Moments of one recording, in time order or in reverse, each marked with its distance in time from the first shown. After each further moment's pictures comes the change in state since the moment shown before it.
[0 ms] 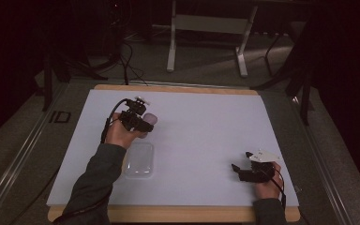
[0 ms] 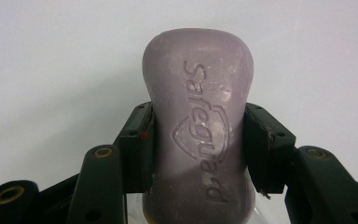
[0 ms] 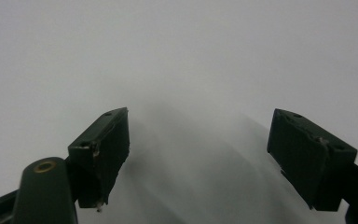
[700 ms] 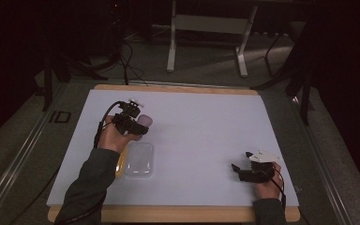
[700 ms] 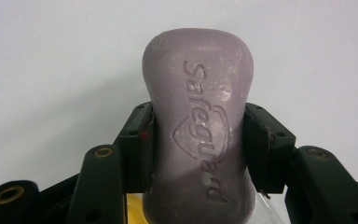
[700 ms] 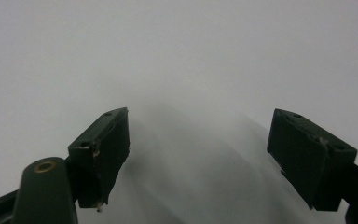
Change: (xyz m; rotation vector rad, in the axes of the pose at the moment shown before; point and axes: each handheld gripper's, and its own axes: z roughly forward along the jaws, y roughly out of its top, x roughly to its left) left arm 0.003 -0.017 -0.016 -0.017 0.014 -0.009; right arm 0.001 0.000 0.000 -0.001 -0.004 -0.005
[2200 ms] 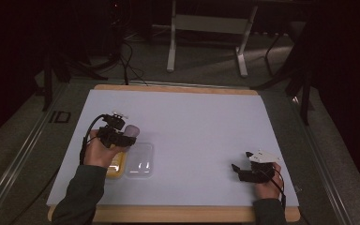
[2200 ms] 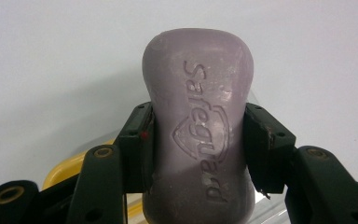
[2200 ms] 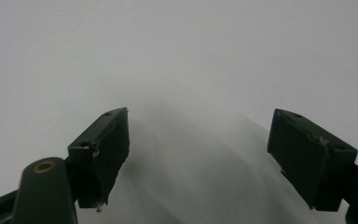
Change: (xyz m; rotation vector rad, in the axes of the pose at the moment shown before) left arm 0.016 -0.051 -0.010 -0.013 0.007 -0.090; right arm 0.001 0.000 0.000 -0.003 -0.010 -0.004
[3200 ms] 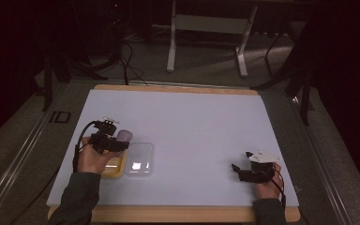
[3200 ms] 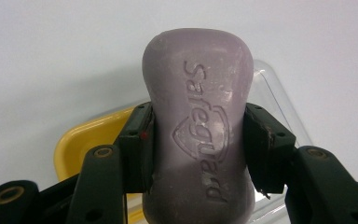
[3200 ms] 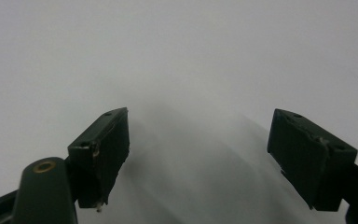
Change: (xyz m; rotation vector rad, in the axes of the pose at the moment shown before) left arm 0.016 -0.024 0.001 -0.007 0.001 -0.070; right arm 0.000 0.000 0.000 0.001 0.001 0.001
